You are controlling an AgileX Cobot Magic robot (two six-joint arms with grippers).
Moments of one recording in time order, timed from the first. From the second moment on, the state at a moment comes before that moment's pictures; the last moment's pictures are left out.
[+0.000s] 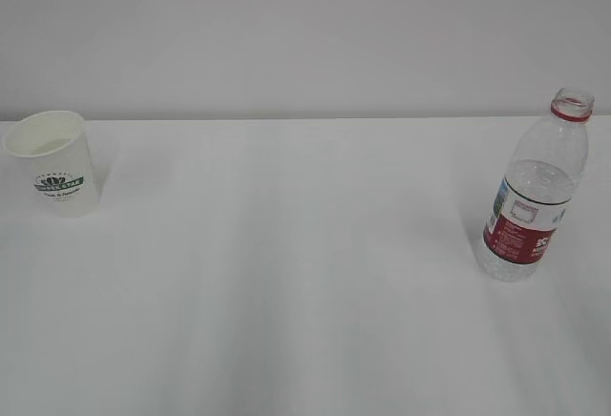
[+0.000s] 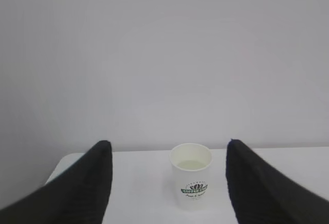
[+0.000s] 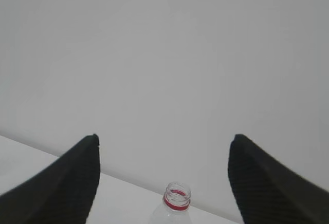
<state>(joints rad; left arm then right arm) 0.00 0.01 -0.50 0.12 0.53 -0.10 0.31 0.28 -0.32 0.62 -0.01 -0.87</state>
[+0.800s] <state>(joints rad) 0.00 0.01 -0.59 0.12 0.80 -0.09 0.31 0.28 -0.32 0.62 0.00 -0.87</state>
